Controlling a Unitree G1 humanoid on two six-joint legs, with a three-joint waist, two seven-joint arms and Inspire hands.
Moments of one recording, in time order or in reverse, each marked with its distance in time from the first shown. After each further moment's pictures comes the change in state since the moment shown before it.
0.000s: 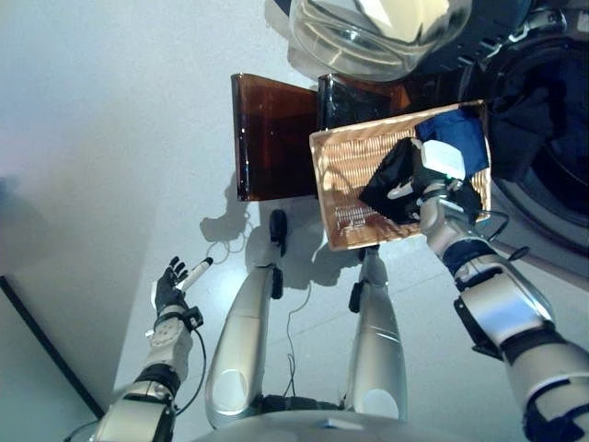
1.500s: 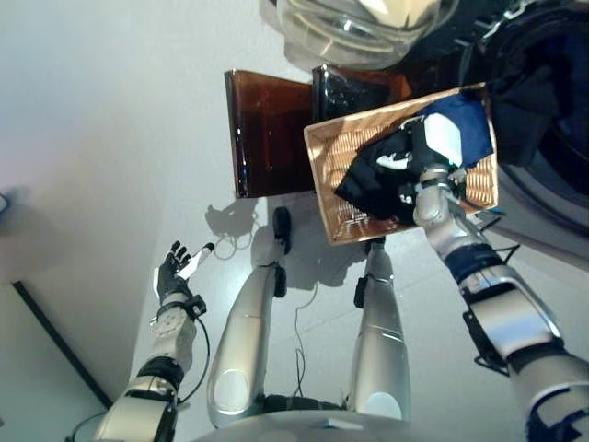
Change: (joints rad) left arm -0.013 -0.013 0.010 -0.064 -0.028 -0.023 0.013; right arm 0.190 -0.021 -0.186 -0.366 0.224 -0.092 -0.044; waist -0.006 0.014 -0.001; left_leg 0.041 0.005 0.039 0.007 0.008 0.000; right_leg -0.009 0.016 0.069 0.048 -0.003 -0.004
